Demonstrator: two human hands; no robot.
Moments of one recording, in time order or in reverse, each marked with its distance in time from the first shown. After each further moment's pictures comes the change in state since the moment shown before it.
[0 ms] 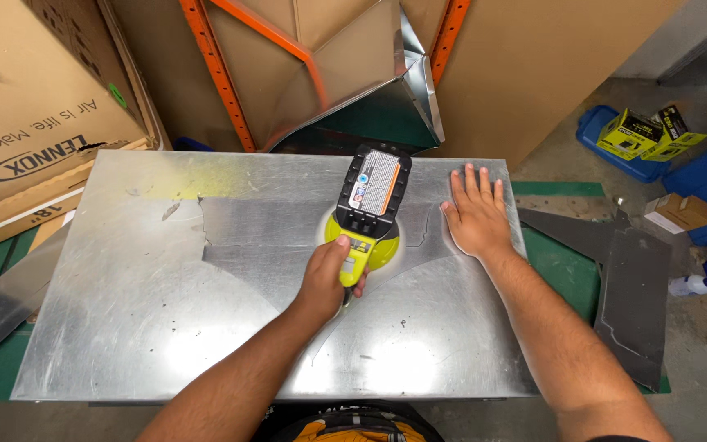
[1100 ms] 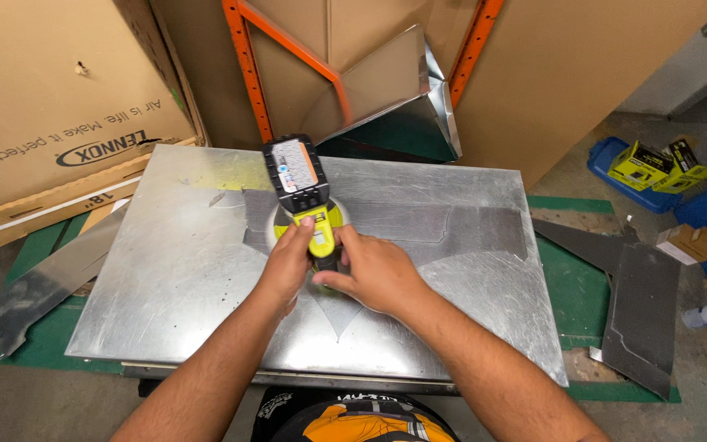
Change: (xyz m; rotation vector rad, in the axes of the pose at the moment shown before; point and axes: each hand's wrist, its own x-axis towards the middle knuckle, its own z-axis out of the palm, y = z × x) left_hand -0.047 0.044 -0.075 0.031 0.235 -0.135; right_hand -0.157 -0.226 -0.152 0.452 -0.206 -0.484
